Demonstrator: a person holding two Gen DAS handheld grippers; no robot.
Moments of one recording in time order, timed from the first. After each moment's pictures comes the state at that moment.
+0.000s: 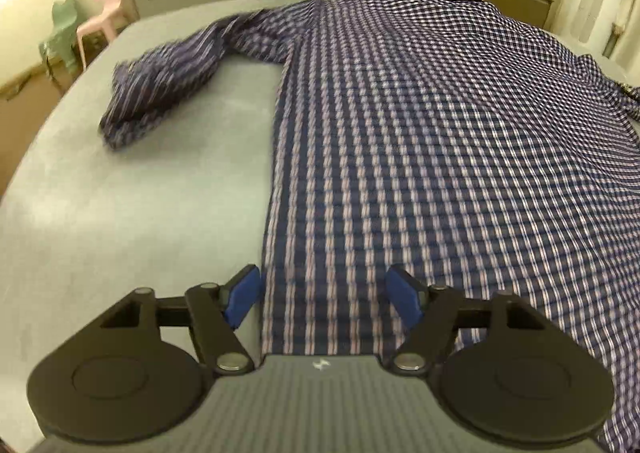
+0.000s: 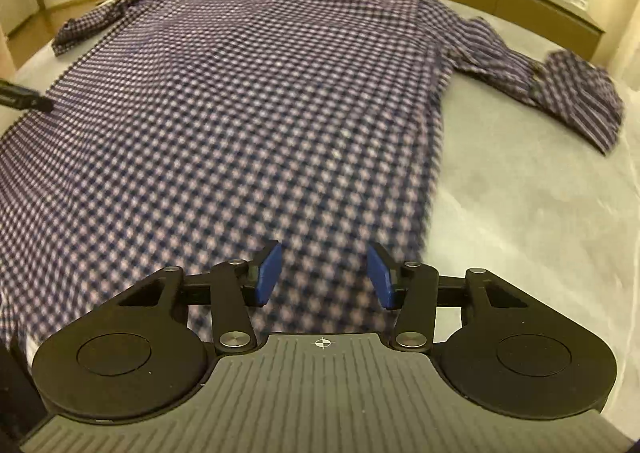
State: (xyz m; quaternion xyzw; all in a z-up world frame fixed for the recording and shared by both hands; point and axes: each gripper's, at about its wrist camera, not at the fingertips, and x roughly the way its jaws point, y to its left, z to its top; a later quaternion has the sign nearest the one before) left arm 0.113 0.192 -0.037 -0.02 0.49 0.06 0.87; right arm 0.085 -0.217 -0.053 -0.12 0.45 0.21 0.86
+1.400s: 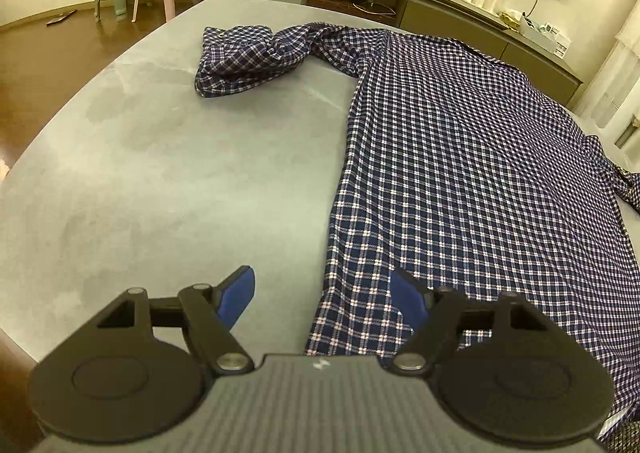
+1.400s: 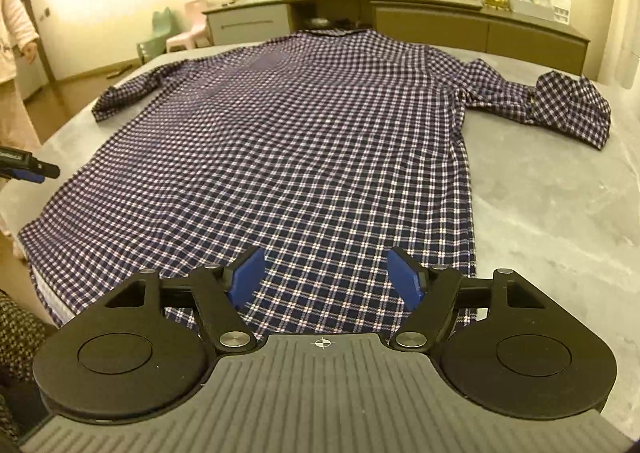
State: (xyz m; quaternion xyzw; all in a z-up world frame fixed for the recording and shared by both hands) left arm 0.040 0.228 -0.015 -0.14 0.45 0.11 0.87; right arm 0.040 -0.188 -0.032 -0.04 0.37 0.22 0.90
